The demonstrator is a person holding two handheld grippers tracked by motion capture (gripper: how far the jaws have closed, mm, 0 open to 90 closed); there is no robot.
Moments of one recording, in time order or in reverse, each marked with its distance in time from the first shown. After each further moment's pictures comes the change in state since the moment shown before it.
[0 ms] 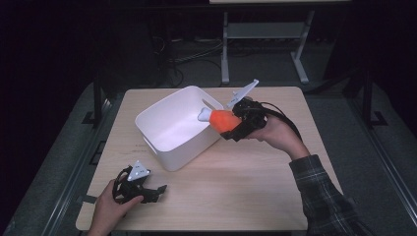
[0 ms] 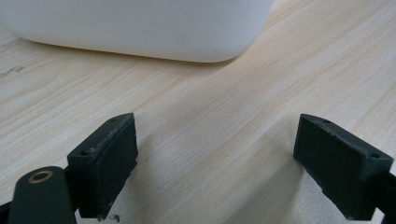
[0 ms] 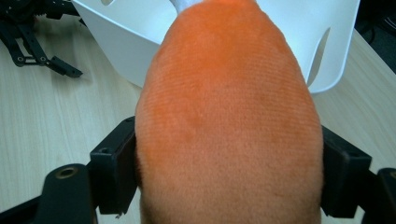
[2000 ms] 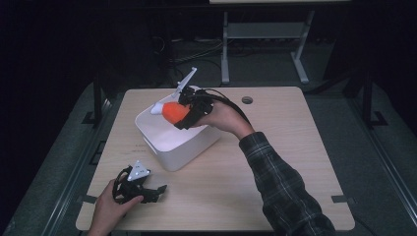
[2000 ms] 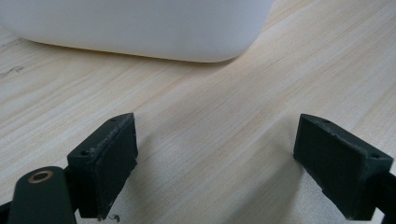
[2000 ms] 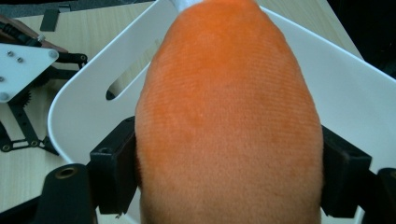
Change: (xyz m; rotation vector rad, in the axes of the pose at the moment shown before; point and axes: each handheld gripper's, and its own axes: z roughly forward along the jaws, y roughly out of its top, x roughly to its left) left arm 0.000 0.000 0.000 0.002 -0.002 0.000; right arm 0.014 0.111 0.082 0.003 0.075 -0.128
